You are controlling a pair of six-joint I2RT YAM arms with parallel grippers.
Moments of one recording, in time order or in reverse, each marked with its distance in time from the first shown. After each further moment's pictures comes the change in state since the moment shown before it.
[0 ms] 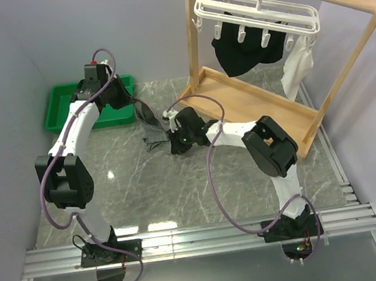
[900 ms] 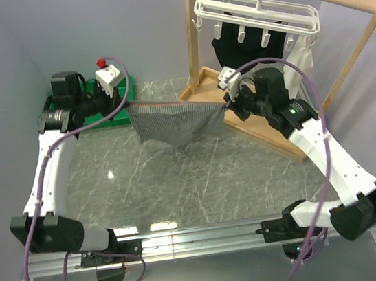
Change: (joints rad) left arm 0.051 -0.368 -0.088 -0.097 0.400 0.938; right arm -0.305 -0.771 0.020 -0.521 0.030 -0.617
